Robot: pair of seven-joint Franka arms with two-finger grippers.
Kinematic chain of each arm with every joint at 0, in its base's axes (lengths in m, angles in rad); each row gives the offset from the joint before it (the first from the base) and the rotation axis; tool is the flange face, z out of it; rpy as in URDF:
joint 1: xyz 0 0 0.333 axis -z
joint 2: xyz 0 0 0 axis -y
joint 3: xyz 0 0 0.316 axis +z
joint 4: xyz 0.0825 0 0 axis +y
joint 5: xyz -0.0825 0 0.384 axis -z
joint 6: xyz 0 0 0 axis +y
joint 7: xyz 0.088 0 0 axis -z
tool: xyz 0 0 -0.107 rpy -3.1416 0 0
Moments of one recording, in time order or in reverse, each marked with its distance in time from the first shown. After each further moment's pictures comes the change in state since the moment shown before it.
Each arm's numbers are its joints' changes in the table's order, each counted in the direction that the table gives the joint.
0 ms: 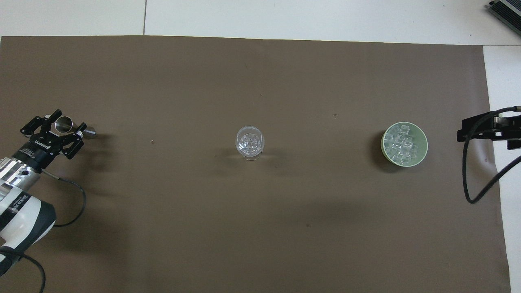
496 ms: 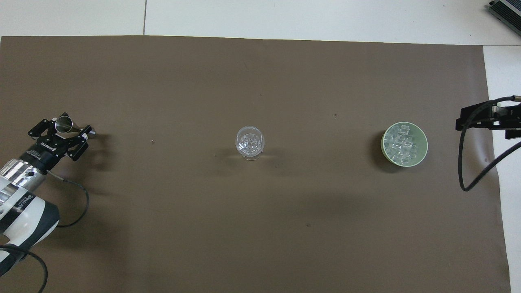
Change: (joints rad) left arm -0.003 -0.036 0.003 -0.002 0.000 0.025 0.000; right arm 0.000 -0.009 0.002 -0.008 0.000 -0.071 0.020
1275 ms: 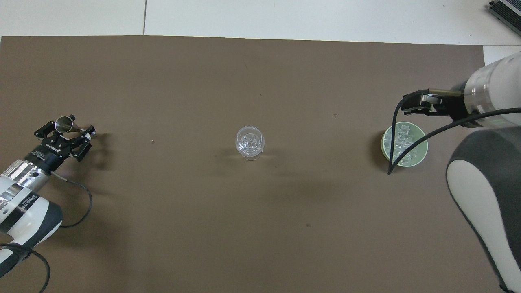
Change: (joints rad) left arm 0.002 -0.029 -0.001 0.000 0.000 0.004 0.000; right arm -0.028 -0.033 0.115 0.023 0.066 -0.111 0.168
